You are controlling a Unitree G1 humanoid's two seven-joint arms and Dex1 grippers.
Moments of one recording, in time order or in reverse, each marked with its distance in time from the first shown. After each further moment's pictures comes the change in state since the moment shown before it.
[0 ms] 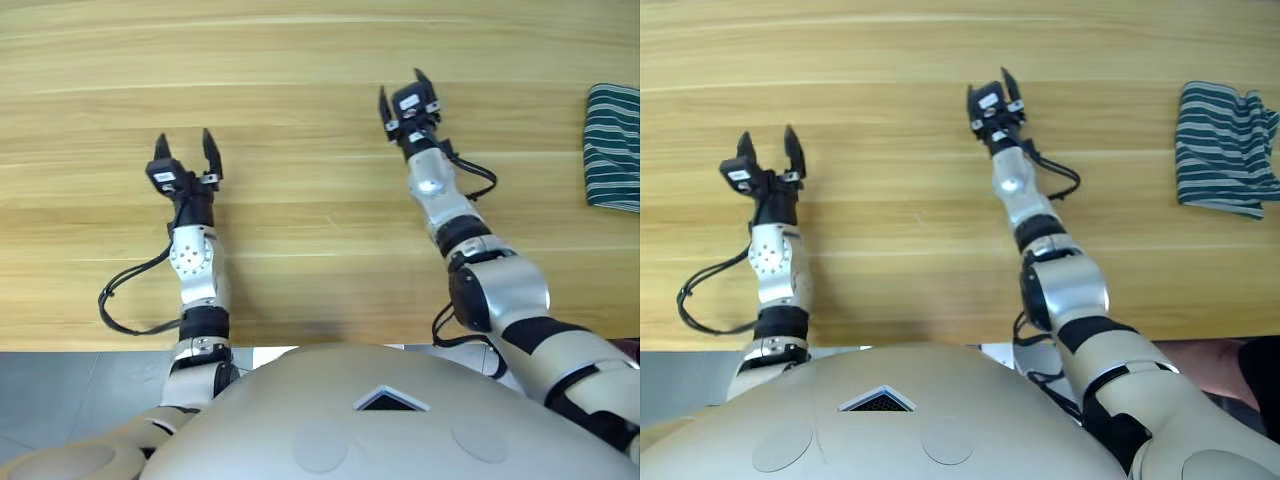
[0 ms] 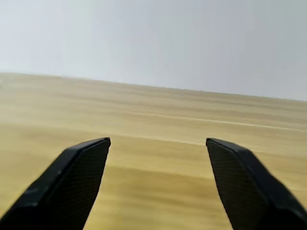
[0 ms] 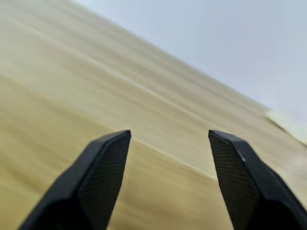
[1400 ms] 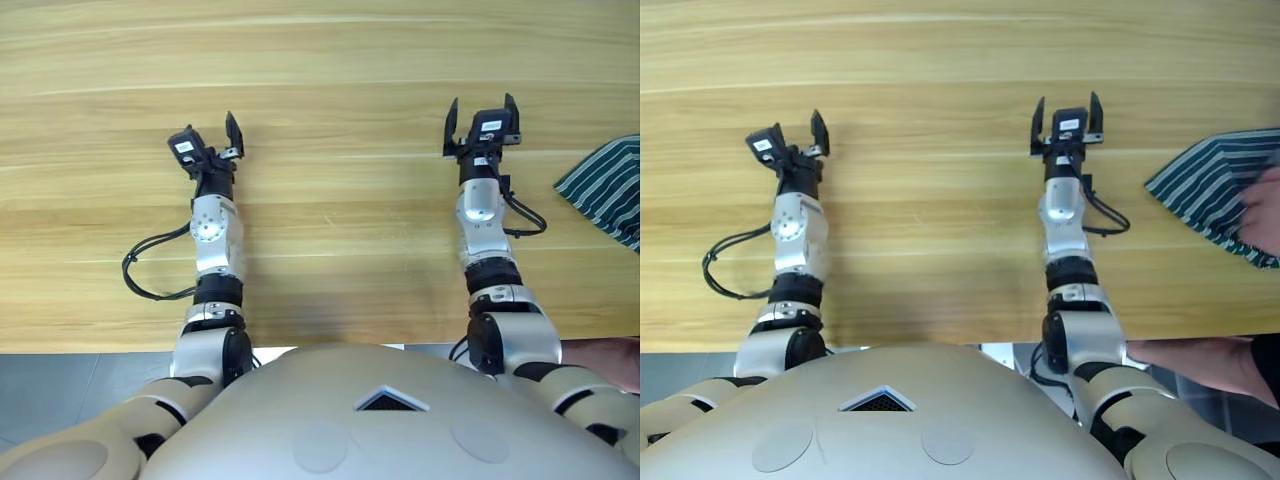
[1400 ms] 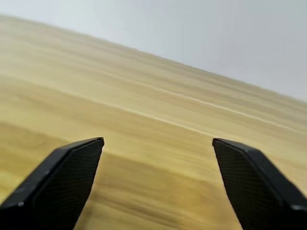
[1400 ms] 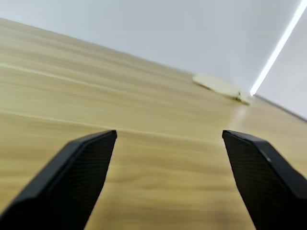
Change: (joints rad) left arm -0.173 -0.045 0.093 0.154 -0.230 0.209 -0.017; right arm 0.232 -0.075 -0.151 -0.320 0.153 0.131 -0.013
